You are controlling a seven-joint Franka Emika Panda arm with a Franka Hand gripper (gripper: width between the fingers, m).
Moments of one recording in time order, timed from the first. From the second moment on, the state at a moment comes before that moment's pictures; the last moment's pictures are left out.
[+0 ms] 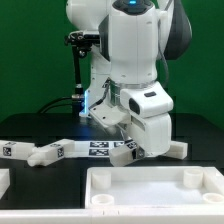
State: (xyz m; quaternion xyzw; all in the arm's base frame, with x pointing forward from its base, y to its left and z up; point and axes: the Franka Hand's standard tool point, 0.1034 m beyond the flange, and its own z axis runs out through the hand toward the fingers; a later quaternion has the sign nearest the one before) arm 0.423 0.024 0.022 -0.52 -0.85 0.04 0.11
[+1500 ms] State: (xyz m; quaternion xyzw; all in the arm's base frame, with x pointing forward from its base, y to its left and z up) arm 0.435 -0.029 0.048 -0.50 -0.86 0.08 0.07
